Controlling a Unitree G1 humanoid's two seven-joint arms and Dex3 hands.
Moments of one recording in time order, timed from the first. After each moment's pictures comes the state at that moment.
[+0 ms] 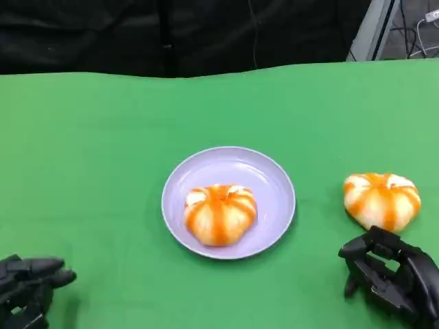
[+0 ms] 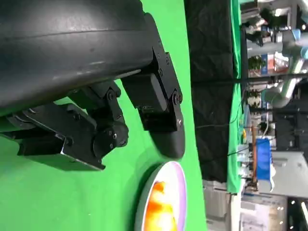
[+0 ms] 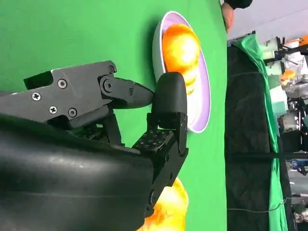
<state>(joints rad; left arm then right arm) 0.02 0.08 0.41 0.73 -0.32 -0.70 -0.50 -0.16 -0.03 -0.18 0.88 0.22 -0.61 0.57</state>
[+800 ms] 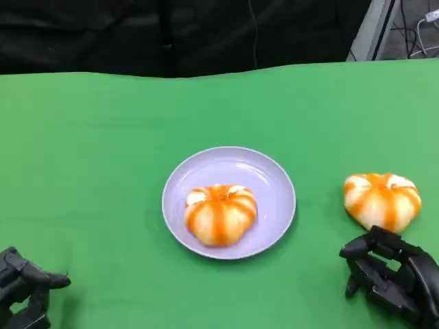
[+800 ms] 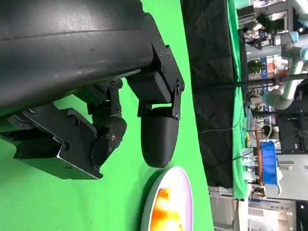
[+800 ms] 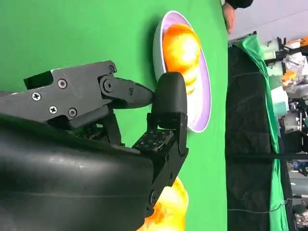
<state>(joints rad) 0.01 0.10 0.38 0.76 -0.30 -0.74 -0.44 -0.17 -0.04 -0.19 0.88 0.22 -0.60 0.58</state>
